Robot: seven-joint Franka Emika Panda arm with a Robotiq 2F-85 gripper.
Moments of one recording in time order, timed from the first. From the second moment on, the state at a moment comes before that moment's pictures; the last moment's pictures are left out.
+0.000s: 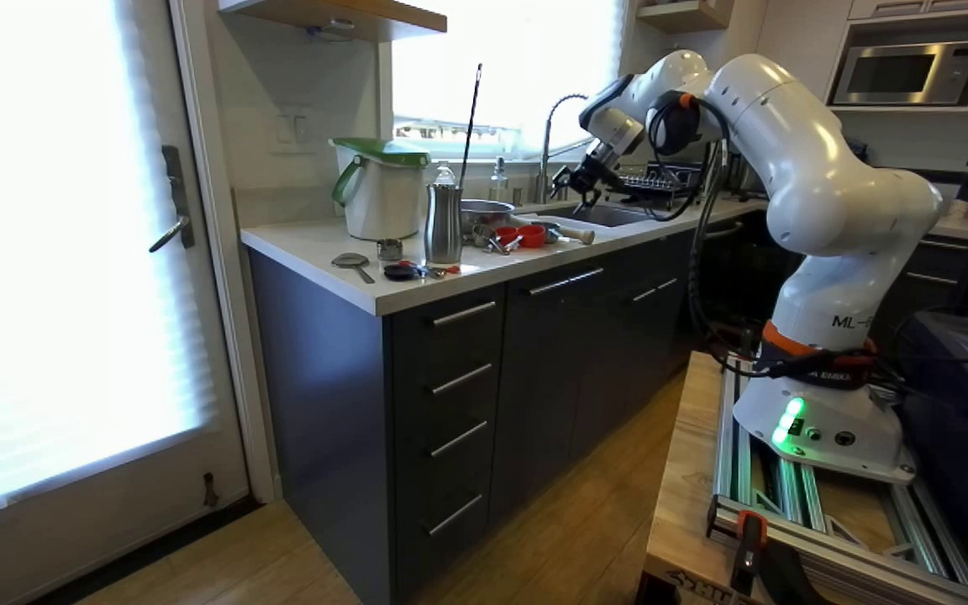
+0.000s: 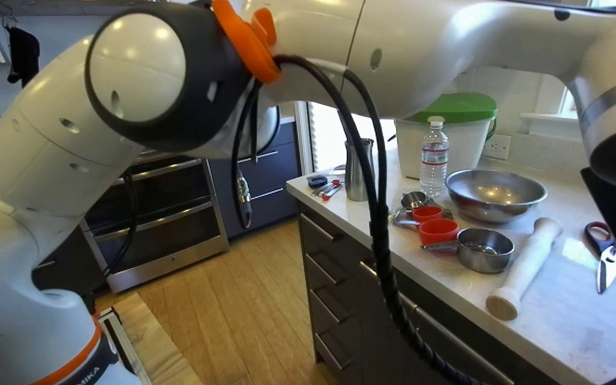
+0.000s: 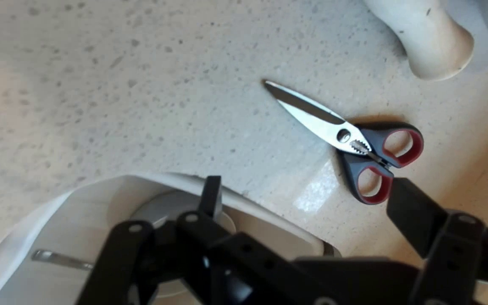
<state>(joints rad) -0.62 0.90 -0.48 -1.04 0.94 2.03 -0.19</state>
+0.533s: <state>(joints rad) -0.51 0.61 -0.61 -1.14 0.65 1.69 -0.26</state>
